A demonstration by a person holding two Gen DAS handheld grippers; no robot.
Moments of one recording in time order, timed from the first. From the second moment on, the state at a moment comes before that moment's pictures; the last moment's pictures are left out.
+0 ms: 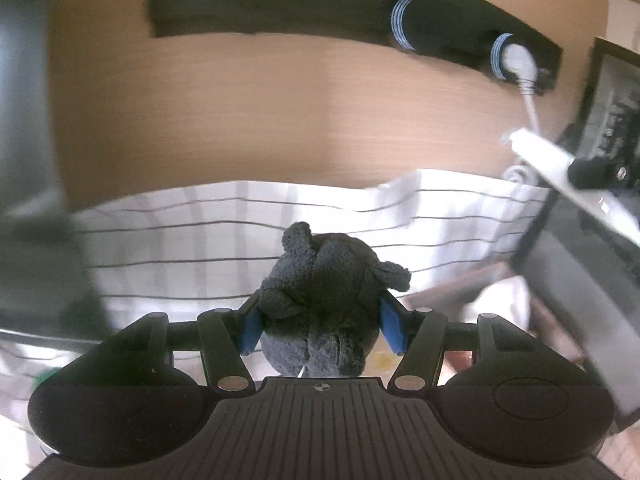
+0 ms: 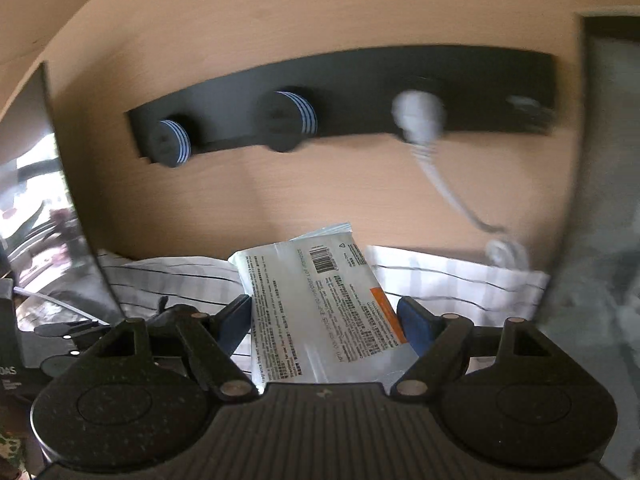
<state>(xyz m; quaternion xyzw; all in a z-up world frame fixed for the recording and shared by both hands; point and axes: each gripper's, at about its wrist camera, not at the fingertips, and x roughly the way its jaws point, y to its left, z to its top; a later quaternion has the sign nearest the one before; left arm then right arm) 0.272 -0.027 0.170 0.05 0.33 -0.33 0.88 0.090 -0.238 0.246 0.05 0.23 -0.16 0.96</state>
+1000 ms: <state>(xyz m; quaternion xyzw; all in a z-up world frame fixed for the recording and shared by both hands) 0.208 -0.172 0.082 0.09 0.38 -0.47 0.79 0.100 -0.335 0.119 0.21 0.31 -0.20 0.90</state>
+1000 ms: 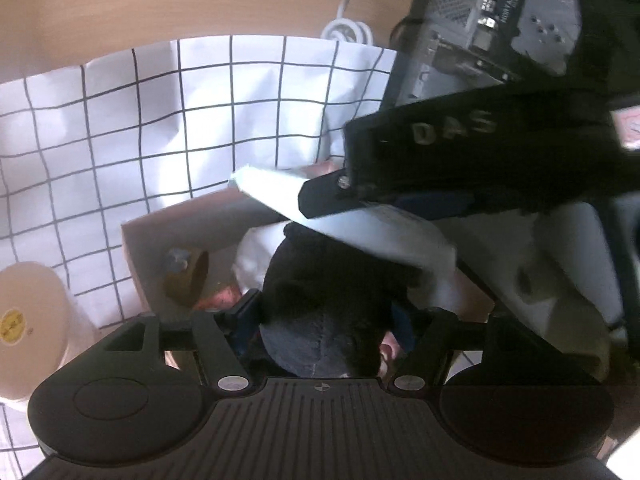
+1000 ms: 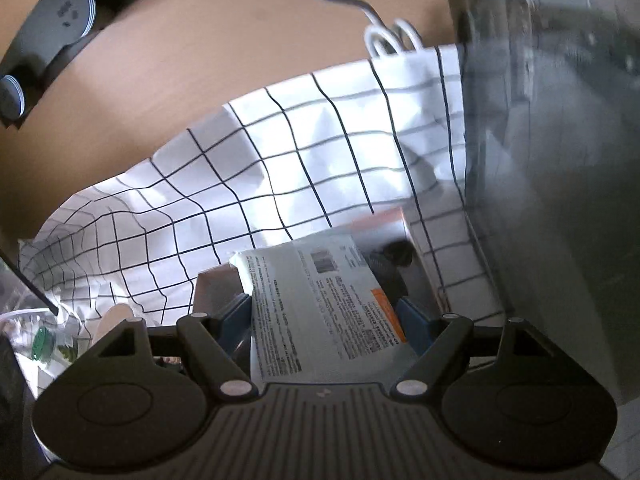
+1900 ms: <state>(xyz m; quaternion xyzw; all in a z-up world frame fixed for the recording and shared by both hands) 0.203 -0.139 0.108 0.09 0.33 -0.44 0.83 0.099 -0.327 0.123 0.22 0.29 -0.20 0.91</state>
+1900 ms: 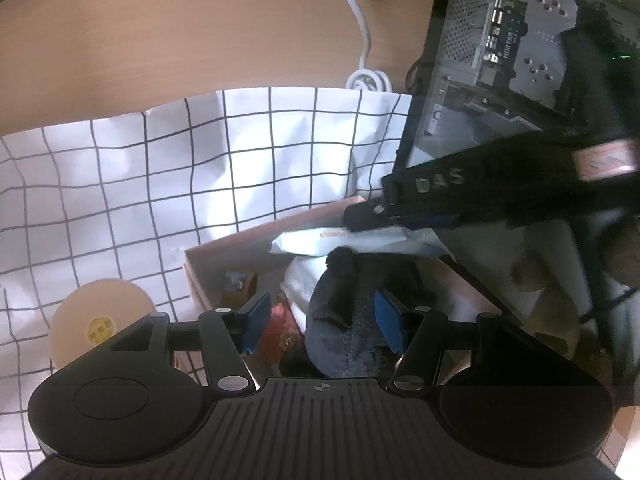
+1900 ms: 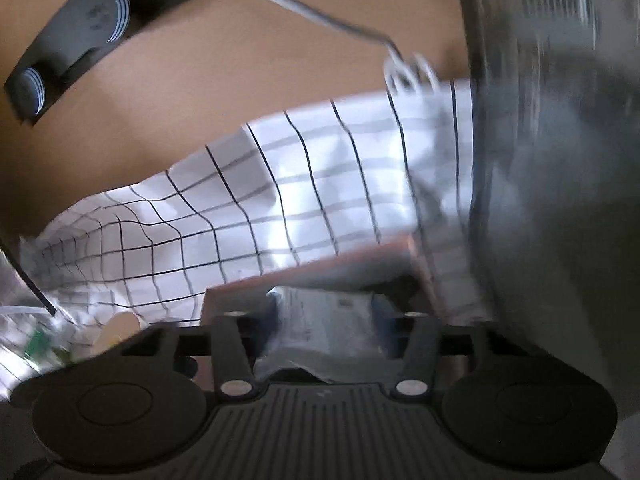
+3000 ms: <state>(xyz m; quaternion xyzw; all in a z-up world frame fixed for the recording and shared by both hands) 0.197 -0.144 0.098 0.08 0.29 -0.47 0.83 0.060 -0.291 0.100 0.07 0.32 -0.32 0.89</state>
